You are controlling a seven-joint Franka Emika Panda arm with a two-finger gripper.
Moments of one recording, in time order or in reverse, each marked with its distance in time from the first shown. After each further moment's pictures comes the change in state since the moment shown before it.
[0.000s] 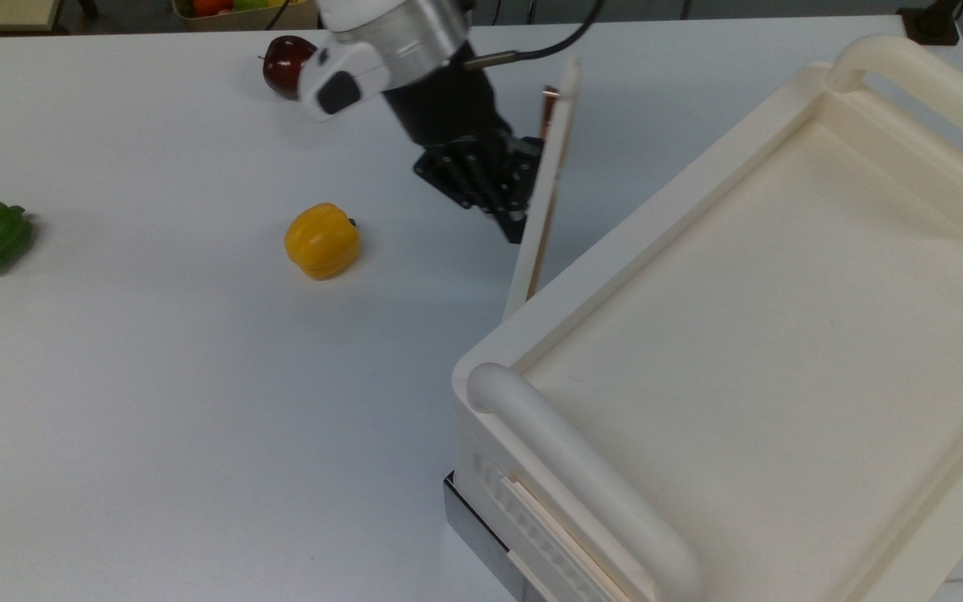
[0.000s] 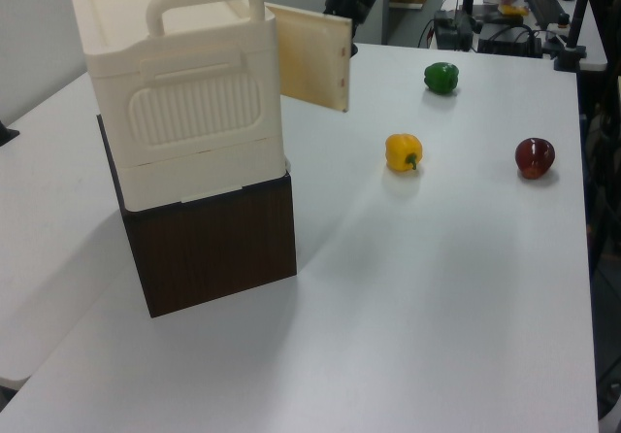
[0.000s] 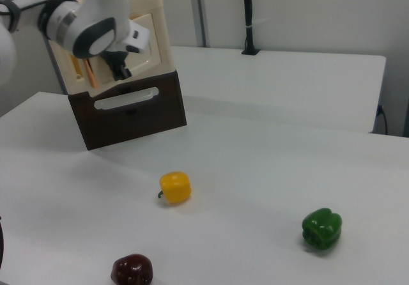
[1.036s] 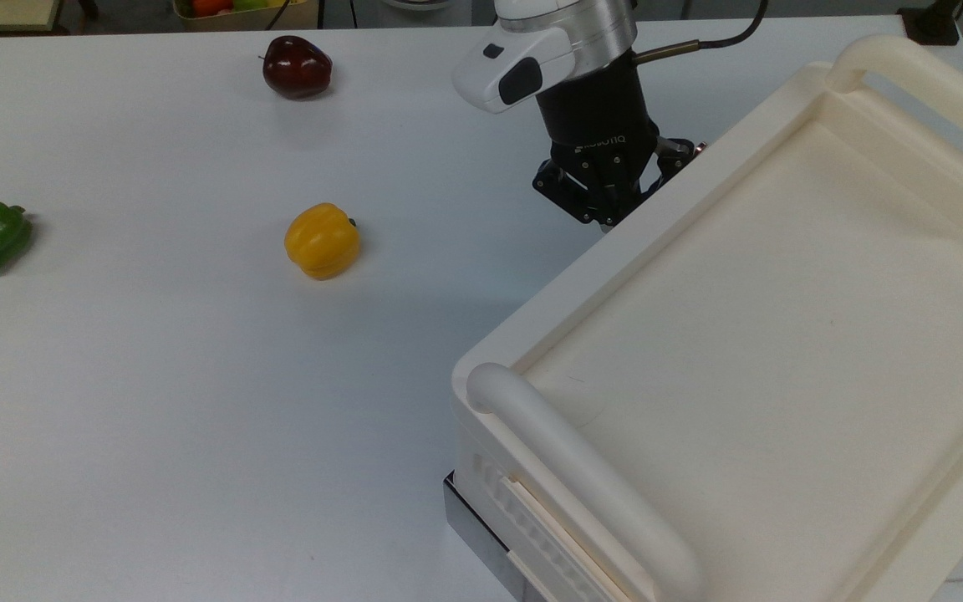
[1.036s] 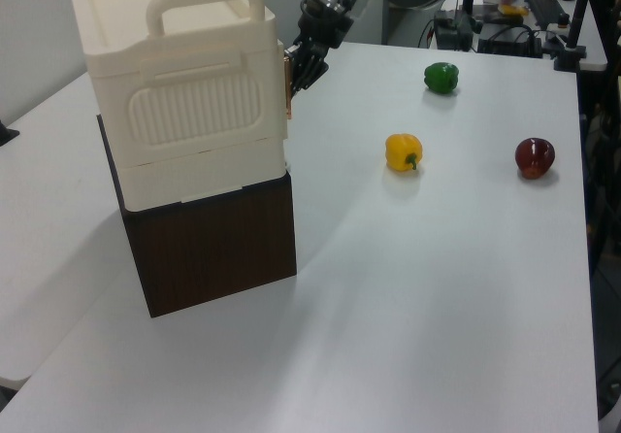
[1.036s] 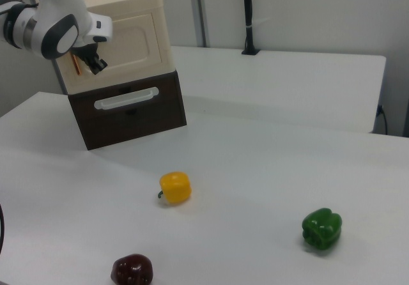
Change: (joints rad) arm 0.299 0.044 -0.165 0.026 -0.088 0.162 -0.037
